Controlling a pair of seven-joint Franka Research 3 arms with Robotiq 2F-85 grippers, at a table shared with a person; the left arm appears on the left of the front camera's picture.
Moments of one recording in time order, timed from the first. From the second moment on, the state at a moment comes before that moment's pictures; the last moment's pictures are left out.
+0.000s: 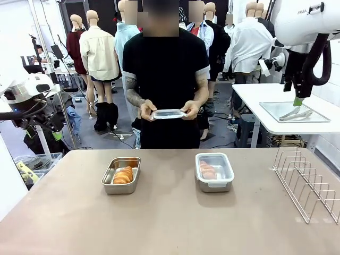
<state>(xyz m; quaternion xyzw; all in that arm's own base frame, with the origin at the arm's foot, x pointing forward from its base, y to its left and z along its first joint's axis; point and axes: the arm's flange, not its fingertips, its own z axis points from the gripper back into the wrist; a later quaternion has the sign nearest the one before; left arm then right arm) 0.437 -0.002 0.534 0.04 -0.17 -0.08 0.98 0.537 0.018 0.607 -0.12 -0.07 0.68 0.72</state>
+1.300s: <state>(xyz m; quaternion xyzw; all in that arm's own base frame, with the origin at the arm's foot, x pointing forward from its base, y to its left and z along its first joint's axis) 0.437 -0.002 0.534 0.04 -0.17 -0.08 0.98 0.538 0.017 0.607 -0.12 -0.07 0.68 0.72</state>
